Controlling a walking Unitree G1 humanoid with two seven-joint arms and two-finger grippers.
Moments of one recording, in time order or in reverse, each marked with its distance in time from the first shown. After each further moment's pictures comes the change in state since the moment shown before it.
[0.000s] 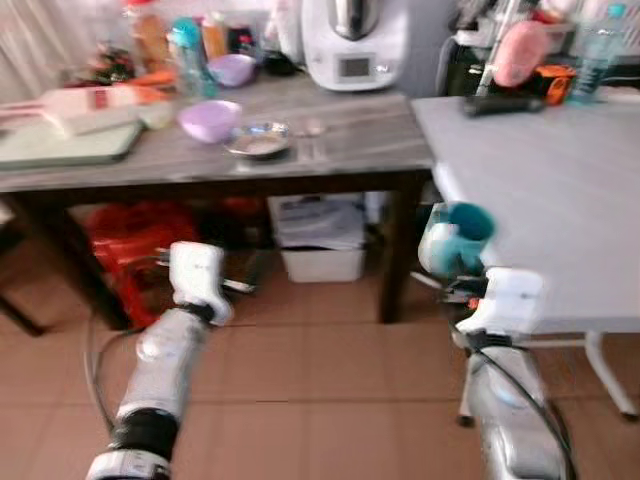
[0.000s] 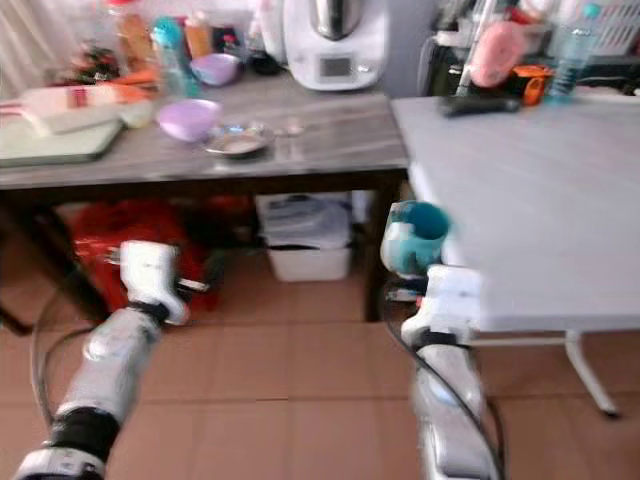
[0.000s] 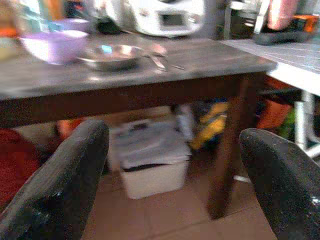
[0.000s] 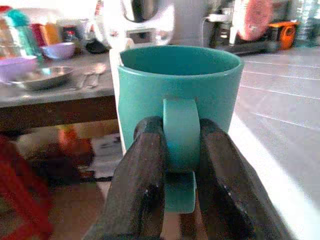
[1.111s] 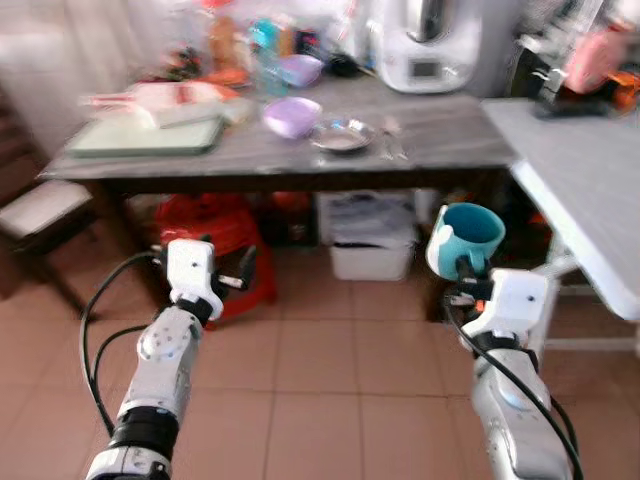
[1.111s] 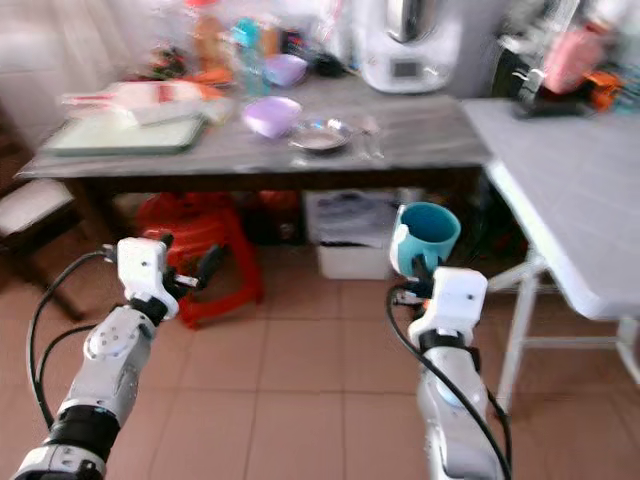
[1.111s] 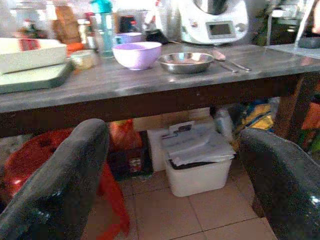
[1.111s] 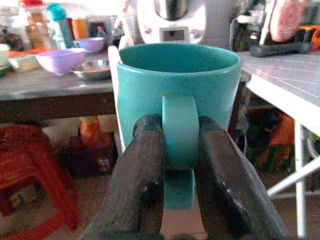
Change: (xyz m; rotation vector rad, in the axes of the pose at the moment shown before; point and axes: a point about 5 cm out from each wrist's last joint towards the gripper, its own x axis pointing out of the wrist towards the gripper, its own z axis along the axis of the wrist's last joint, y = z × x) left arm 0.000 0.005 0.002 0.060 -0.026 0.054; right arm -0.002 -0.004 -0.004 -0.019 0.005 -0.004
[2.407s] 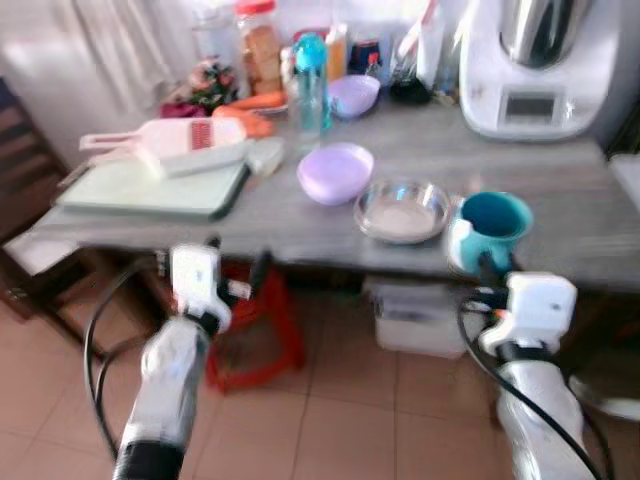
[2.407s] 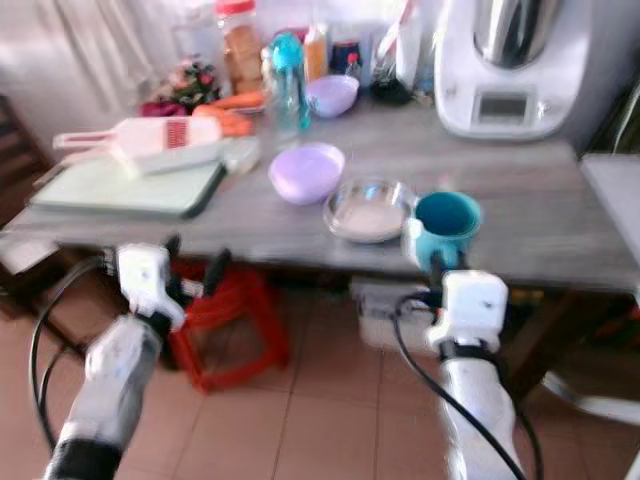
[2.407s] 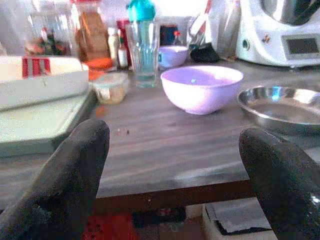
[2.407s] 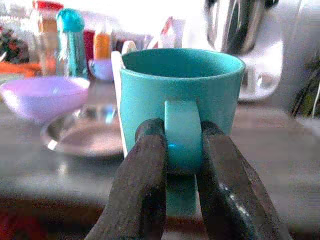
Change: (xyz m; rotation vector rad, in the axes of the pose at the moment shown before) left arm -0.024 -0.022 0.002 -0.040 -0.042 -0.043; right arm -0.022 -0.014 0.024 -0.157 -0.106 -0.015
